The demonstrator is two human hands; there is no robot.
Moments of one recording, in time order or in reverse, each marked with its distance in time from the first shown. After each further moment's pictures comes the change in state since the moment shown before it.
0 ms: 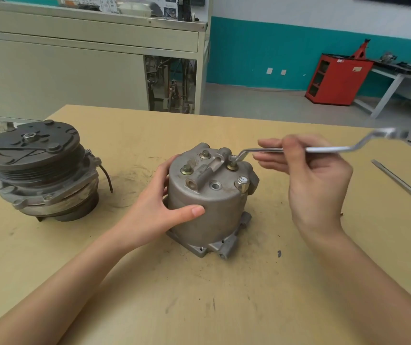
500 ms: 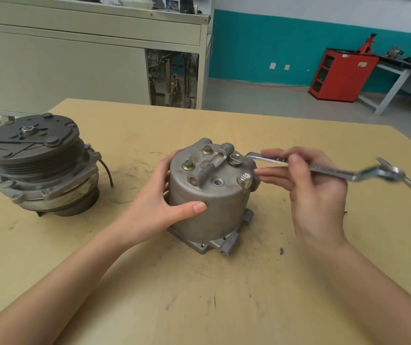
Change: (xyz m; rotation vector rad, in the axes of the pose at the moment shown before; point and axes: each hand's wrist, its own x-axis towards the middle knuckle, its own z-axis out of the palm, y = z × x) left_hand 0.001 0.002 0.000 -0.018 -0.002 -0.003; right_hand -0.014 0.024 -0.018 0.142 -0.113 0.122
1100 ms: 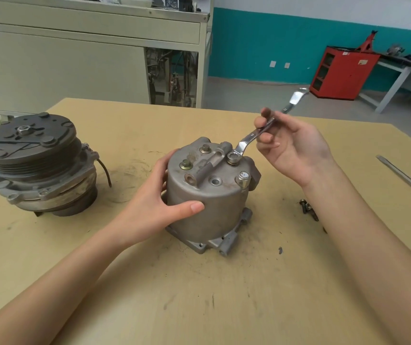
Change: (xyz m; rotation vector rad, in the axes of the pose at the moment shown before) left_hand 0.000 -0.003 0.000 -0.007 -0.003 0.010; right_hand 0.087 0.010 -0.003 0.622 -0.101 0.764
